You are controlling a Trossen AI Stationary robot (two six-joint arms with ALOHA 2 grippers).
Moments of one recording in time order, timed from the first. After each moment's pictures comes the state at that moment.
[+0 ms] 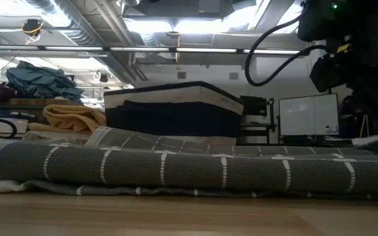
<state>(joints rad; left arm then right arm) -0.64 1.91 1.69 -0.88 -0.54 -0.94 0.17 1.30 0.66 -0.72 -0.33 0.50</state>
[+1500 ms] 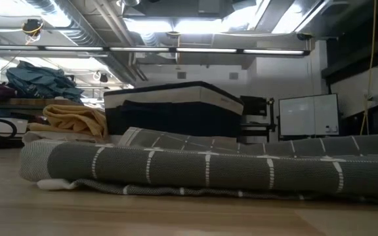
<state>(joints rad) -0.64 1.91 1.69 -0.88 -0.54 -0.94 0.97 1.30 0.66 -0.50 -0.24 1.21</state>
